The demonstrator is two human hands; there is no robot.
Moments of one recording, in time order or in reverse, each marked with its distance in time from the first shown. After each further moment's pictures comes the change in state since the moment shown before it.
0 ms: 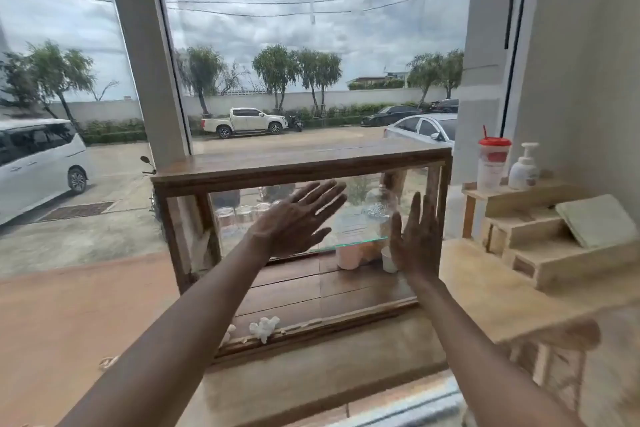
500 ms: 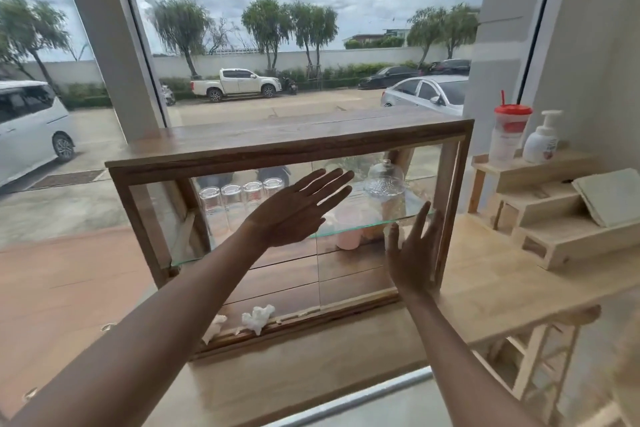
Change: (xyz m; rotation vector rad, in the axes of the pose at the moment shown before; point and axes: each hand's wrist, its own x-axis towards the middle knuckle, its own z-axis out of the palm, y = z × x) left_hand 0.014 -0.012 0.057 0.077 -0.018 0.076; right_hand -0.037 0.017 0.056 0.195 -0.129 0.283
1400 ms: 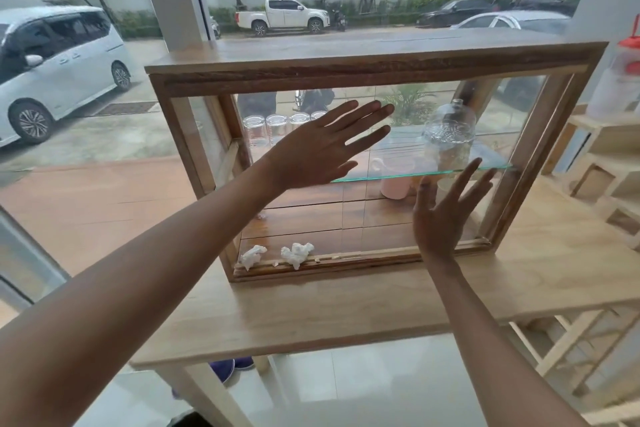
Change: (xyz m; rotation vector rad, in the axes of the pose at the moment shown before) left_hand -0.038 -0.010 0.002 0.049 -0.035 -0.028; right_hand -0.027 -0.004 0.048 0.156 0.020 -0.016
